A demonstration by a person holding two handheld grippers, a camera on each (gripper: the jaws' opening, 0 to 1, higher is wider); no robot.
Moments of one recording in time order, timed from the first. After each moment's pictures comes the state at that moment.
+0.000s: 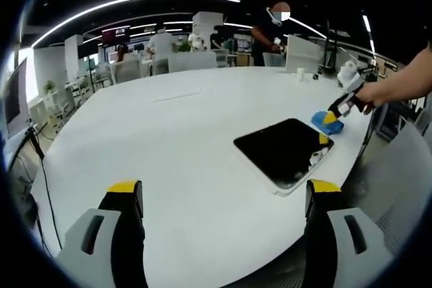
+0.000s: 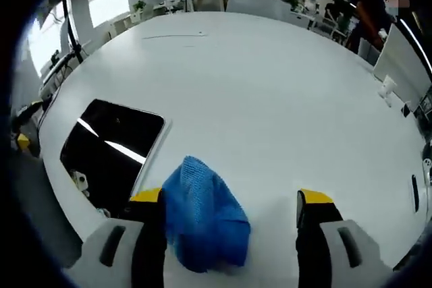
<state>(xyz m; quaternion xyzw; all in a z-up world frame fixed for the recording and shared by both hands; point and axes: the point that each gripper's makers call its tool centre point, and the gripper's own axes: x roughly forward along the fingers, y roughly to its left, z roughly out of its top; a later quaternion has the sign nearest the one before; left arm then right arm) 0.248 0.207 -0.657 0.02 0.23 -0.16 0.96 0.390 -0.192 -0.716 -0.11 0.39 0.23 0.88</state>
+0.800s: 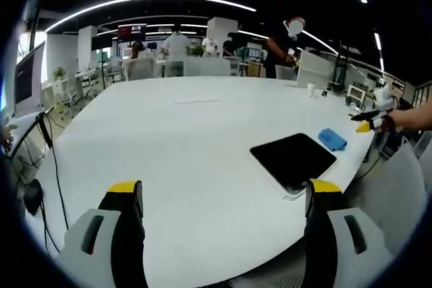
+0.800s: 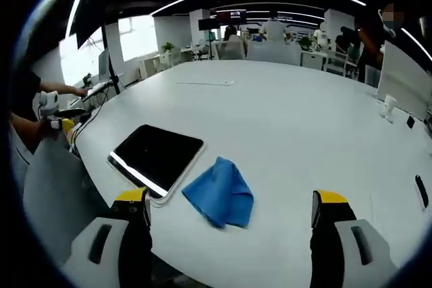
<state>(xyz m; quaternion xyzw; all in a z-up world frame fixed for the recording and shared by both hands) 0.240 0.250 -0.630 -0.03 0.21 -0.13 0.97 0.324 -0.221 -0.670 -0.06 0.30 0.26 0.91</state>
